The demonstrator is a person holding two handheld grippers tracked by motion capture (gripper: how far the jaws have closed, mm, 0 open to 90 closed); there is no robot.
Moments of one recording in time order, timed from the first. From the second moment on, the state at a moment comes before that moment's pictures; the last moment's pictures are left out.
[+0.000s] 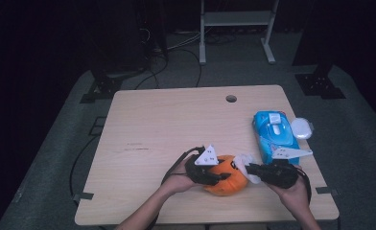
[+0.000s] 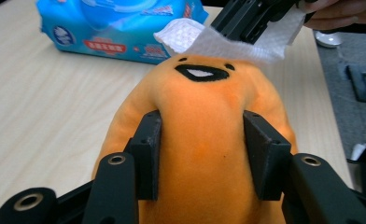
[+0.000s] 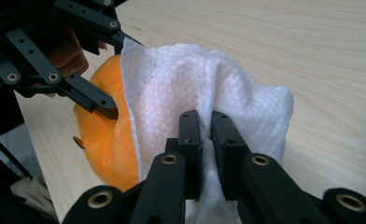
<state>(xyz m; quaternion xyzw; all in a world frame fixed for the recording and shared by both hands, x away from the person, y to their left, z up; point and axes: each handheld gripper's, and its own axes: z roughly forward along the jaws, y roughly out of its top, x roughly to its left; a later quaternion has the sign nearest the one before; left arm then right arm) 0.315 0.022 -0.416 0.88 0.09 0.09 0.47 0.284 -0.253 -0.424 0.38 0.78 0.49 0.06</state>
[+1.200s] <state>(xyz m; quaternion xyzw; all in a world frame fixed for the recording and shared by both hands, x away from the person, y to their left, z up) 0.352 0.085 -0.412 0.86 0.20 0.16 0.44 0.268 -0.328 -0.439 0.45 0.78 0.41 0.11</state>
